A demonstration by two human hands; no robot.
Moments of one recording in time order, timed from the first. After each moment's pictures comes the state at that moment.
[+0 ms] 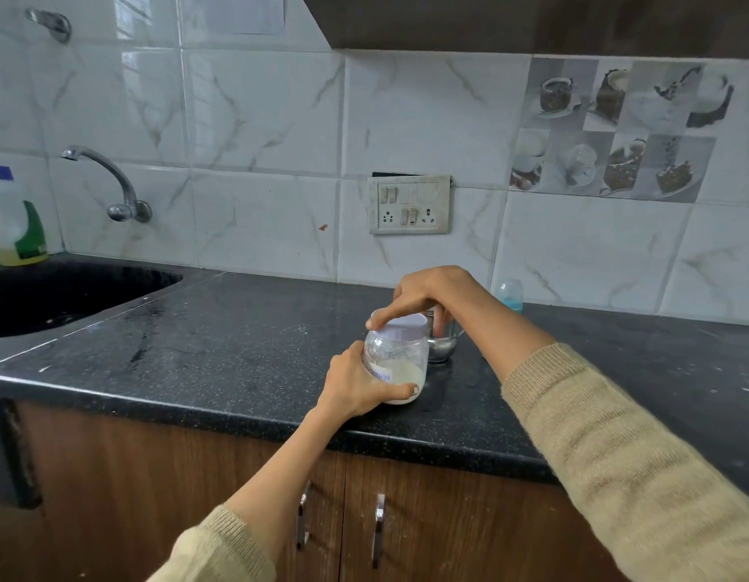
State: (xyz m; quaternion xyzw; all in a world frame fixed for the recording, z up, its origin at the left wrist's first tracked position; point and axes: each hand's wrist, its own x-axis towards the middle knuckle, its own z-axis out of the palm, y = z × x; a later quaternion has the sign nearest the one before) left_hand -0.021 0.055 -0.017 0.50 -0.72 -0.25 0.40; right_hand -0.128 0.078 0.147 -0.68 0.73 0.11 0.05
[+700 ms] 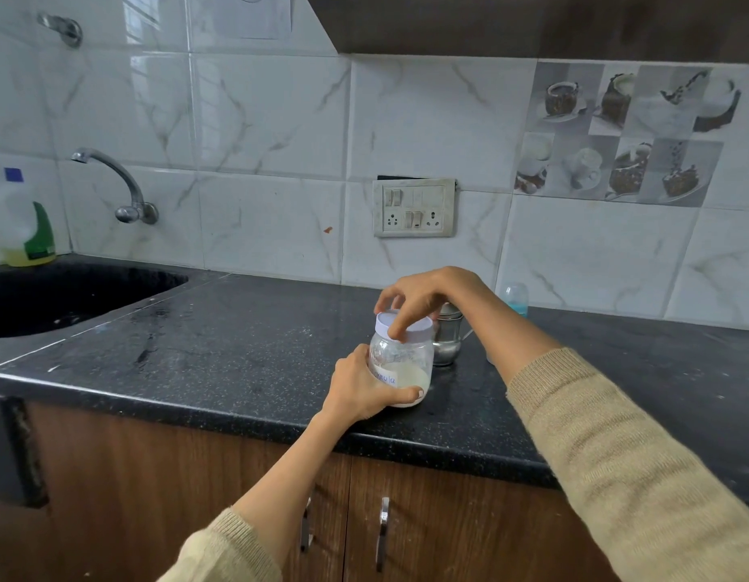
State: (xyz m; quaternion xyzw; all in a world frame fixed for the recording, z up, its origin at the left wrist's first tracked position) left_hand -0.021 0.060 -0.017 0.50 -0.72 -0.26 0.41; right_hand -0.130 0.071 0.147 -0.74 0.66 0.06 0.11
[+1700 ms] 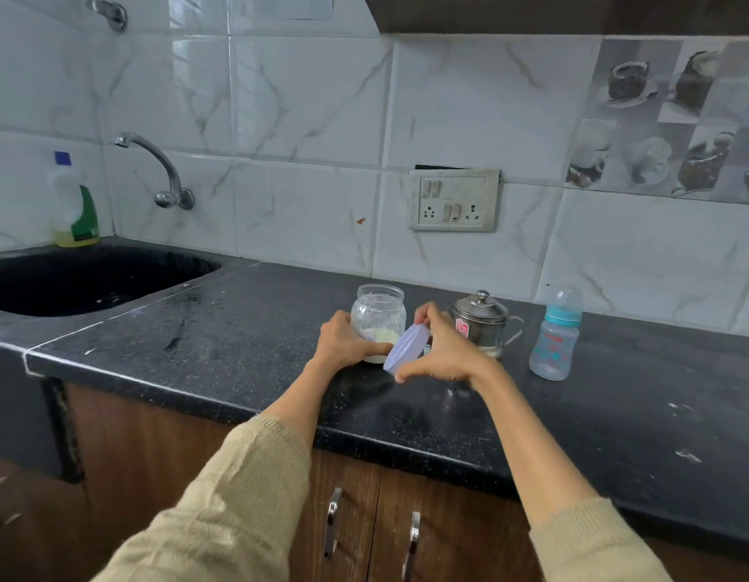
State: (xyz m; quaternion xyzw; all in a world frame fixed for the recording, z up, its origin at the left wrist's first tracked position) left_hand 0.030 -0.031 -0.002 0.59 -0.64 -0.29 0.40; right_hand -0.132 0.060 0.049 -0.73 0.59 -0.27 0.20
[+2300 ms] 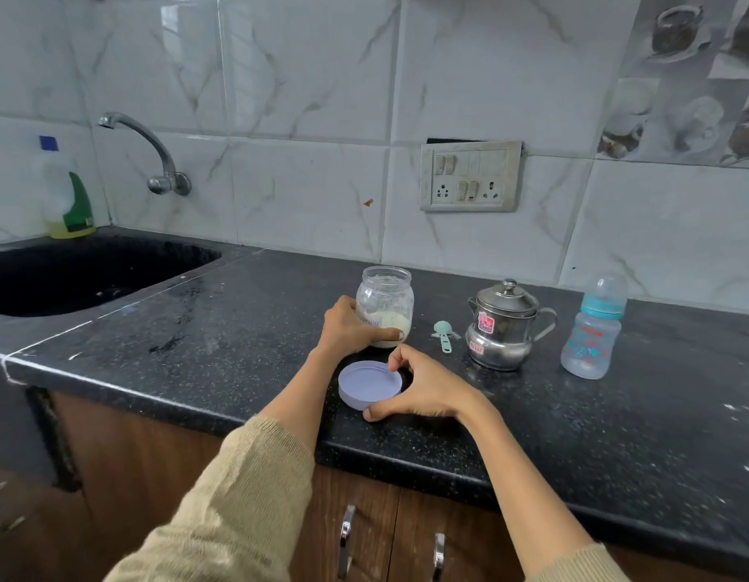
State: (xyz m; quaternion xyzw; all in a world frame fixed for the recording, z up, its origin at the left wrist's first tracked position) left_hand 0.035 -0.076 -0.008 0.59 -0.64 -0.28 0.41; right_hand -0.104 0.033 -0.002 -0.73 0.57 -0.23 0.31
